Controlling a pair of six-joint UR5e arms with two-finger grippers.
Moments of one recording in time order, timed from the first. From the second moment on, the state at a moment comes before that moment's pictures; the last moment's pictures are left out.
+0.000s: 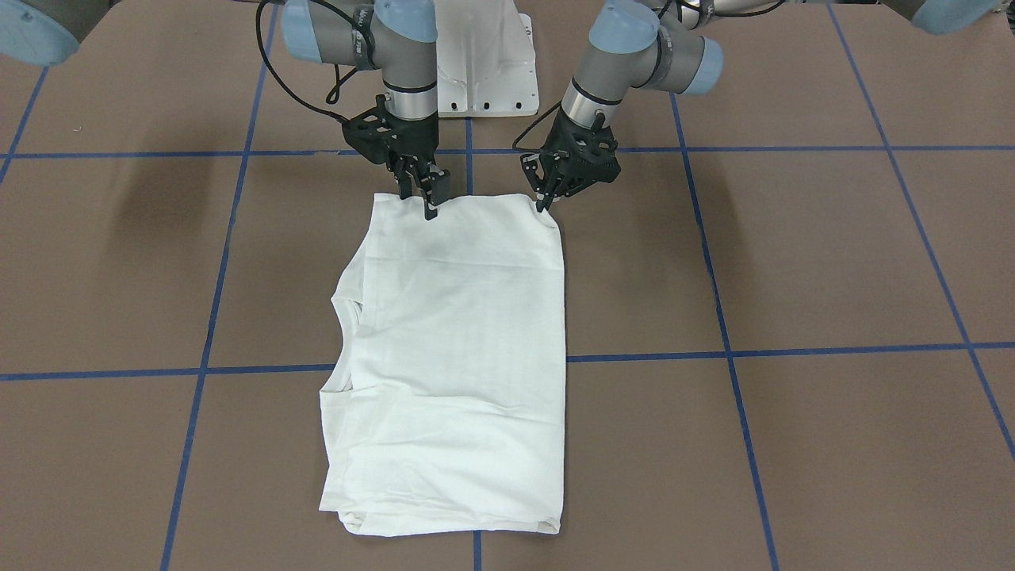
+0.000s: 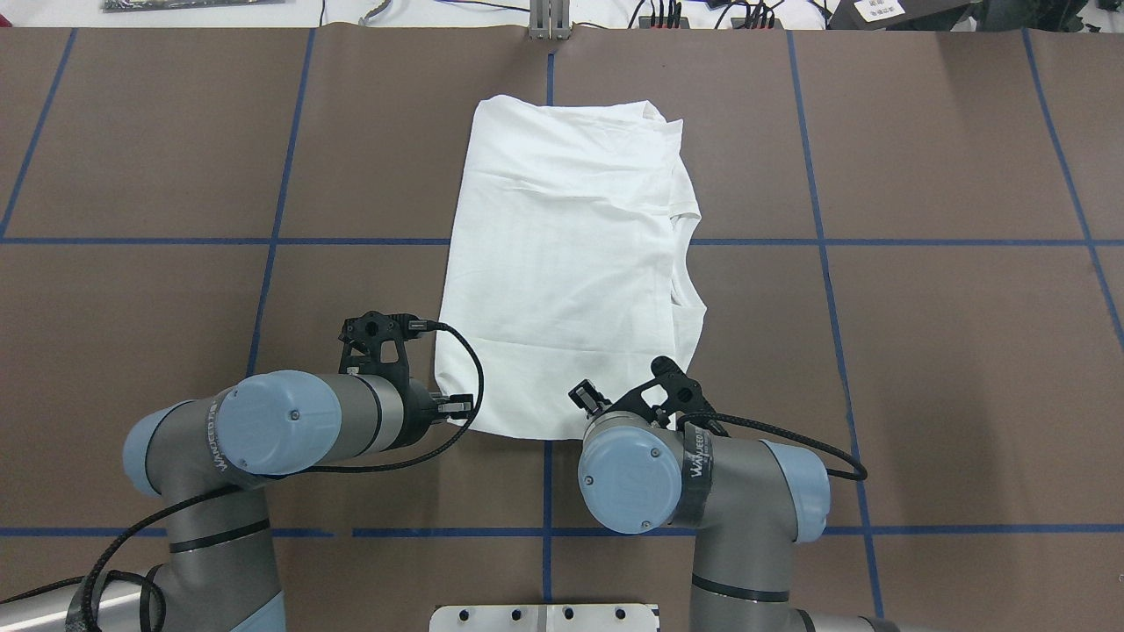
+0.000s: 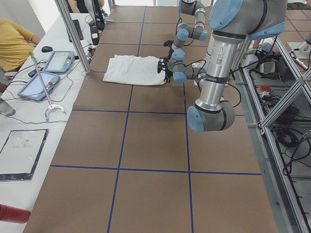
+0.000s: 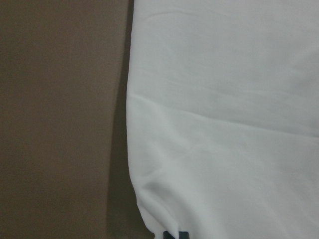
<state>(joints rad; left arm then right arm) -0.33 -1.95 -1.82 -2.05 -1.60 -1.39 0.21 -1.01 1.75 -1.57 1.38 2.32</state>
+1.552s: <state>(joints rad) -0.33 -1.95 -1.82 -2.05 -1.60 -1.39 0.21 -1.01 1.81 -1.65 1.37 2.34</state>
